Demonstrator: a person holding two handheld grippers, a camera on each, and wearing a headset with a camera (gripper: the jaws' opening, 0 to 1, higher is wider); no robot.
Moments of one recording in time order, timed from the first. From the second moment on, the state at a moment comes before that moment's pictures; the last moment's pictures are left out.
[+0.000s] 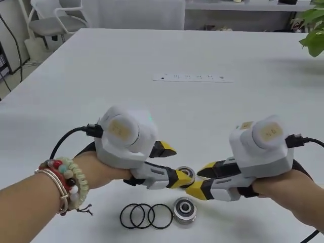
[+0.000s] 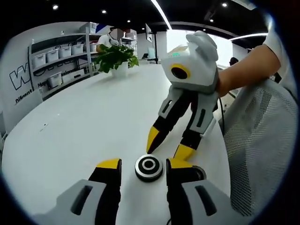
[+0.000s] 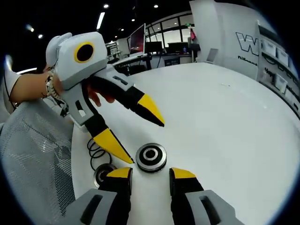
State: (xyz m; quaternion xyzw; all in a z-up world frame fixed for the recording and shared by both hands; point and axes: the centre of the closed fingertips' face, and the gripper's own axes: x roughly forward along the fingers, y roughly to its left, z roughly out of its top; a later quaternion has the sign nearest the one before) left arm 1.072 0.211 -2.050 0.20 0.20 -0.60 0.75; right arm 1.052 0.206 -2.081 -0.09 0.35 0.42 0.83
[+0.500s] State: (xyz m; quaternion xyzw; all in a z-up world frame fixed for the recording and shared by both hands) left arm 1.069 0.206 -2.062 0.21 0.20 -0.59 0.75; right arm 1.051 0.209 -2.083 -0.10 0.35 0.43 0.83
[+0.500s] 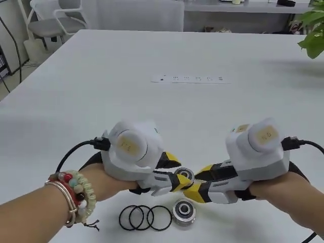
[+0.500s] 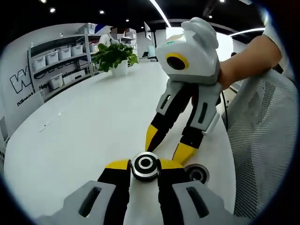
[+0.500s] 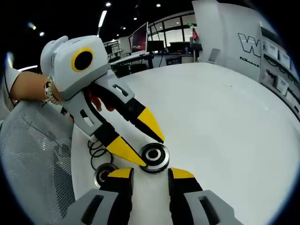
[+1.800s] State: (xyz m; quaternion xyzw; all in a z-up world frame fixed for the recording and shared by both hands) left arm 1.067 0.207 -2.063 0.19 0.20 -0.58 0.77; right arm 1.055 0.199 -2.084 -0.11 0.35 0.41 0.84
